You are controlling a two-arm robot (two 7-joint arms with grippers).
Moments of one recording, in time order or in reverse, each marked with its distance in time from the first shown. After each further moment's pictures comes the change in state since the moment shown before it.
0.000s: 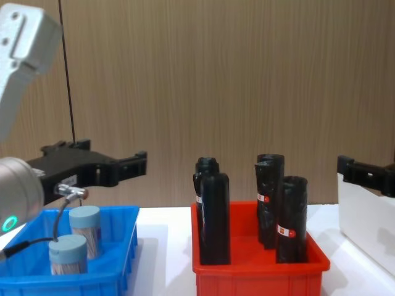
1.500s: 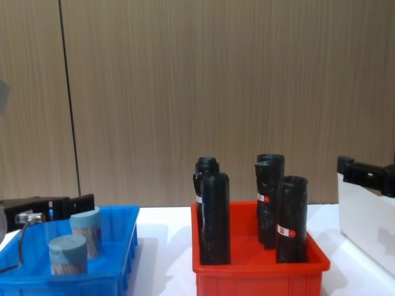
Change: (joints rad) left arm -0.081 -0.033 -0.081 0.208 -0.215 0.137 0.021; right arm 0.000 0.000 0.000 0.000 0.000 0.000 0.000
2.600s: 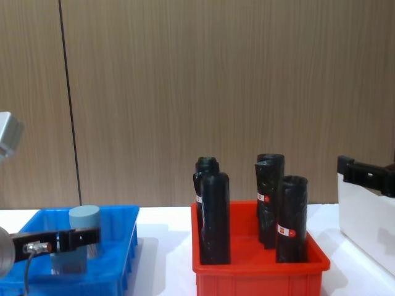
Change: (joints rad) left arm -0.055 -0.039 -0.001 0.152 -0.007 0.040 -0.085; right arm 0.000 0.000 0.000 0.000 0.000 0.000 0.000
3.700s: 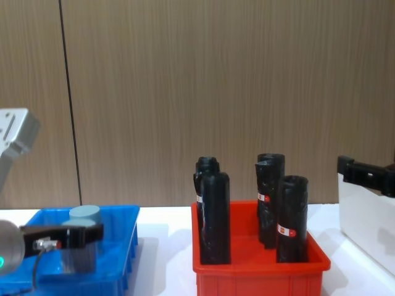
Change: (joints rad) left arm -0.015 -0.011 0.009 0.005 0.088 -0.011 -0.043; right arm 0.000 0.000 0.000 0.000 0.000 0.000 0.000
